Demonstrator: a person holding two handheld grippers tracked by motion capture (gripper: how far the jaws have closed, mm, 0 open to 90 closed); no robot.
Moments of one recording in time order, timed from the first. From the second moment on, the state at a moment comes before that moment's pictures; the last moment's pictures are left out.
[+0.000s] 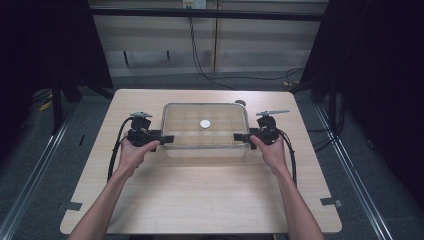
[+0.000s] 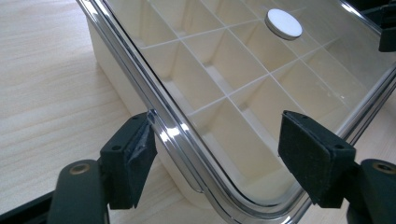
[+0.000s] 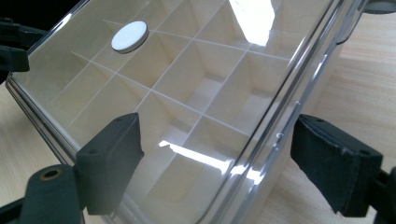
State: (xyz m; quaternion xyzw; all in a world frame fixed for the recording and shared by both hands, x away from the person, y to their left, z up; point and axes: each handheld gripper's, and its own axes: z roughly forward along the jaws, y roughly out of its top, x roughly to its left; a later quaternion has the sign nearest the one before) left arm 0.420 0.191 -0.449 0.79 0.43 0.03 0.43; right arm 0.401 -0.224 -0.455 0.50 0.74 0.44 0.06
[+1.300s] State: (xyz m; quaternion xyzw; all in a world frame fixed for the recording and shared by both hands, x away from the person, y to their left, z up) left arm 0.416 0.191 -0.442 0.79 0.43 0.04 0.44; right arm 0.399 -0.225 -0.451 0.50 0.74 0.44 0.09
